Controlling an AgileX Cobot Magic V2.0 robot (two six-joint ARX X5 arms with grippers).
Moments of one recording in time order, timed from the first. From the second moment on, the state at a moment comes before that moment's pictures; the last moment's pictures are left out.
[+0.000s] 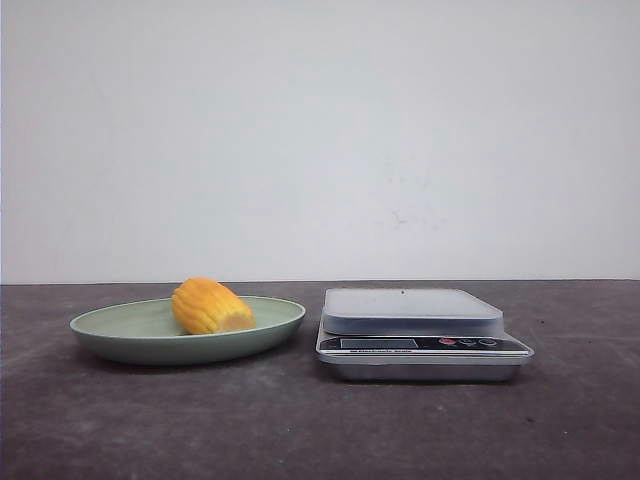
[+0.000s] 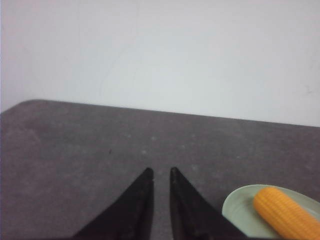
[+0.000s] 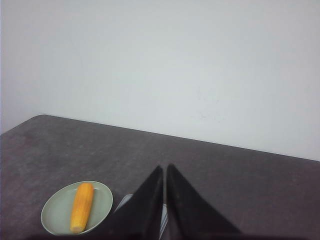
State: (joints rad) left arm 0.02 0.02 0.19 -0.13 -0.02 -0.09; right arm 0.32 0.61 1.70 -1.16 -0.05 0.06
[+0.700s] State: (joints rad) left arm 0.02 0.00 0.03 -0.14 0.01 -0.09; right arm 0.32 0.61 1.70 -1.16 -0.05 0.06
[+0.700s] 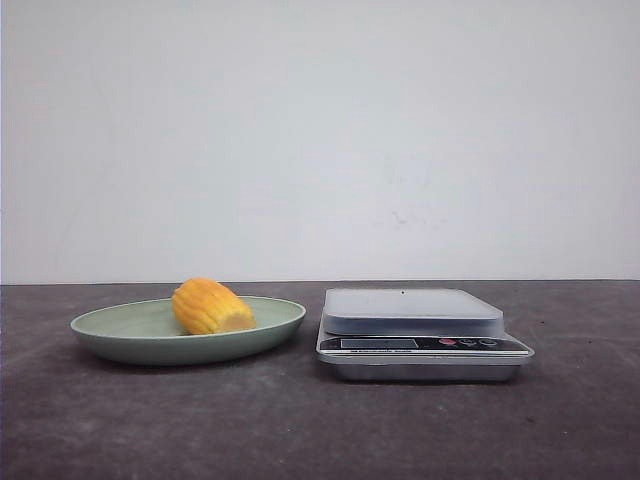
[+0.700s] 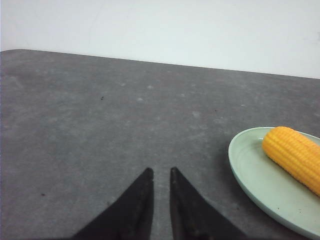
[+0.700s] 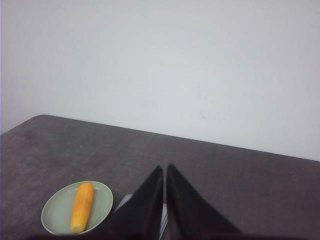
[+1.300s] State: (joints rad) left arm 0.02 0.00 0.03 -0.18 0.02 -0.09; right arm 0.32 0.61 1.70 -1.16 -0.05 0.06
